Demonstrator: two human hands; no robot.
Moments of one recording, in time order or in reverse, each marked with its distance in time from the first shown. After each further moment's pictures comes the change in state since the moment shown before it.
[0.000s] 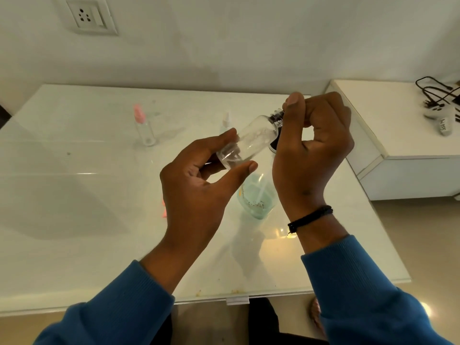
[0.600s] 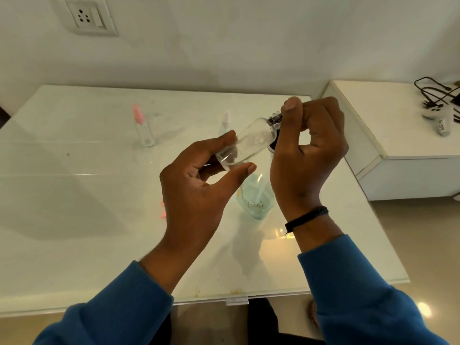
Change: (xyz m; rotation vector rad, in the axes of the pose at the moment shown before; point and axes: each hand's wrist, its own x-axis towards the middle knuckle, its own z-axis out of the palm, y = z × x) left_hand -0.001 0.001 0.000 -0.002 -0.006 -0.003; right_hand -0.003 0.004 0.000 0.024 -0.005 0.008
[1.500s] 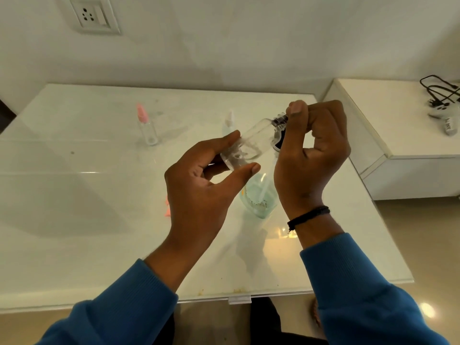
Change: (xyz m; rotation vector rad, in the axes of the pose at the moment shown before) left_hand -0.001 -0.001 0.000 0.000 0.000 -0.007; right_hand -0.003 0.003 0.000 0.025 0.006 -0.006
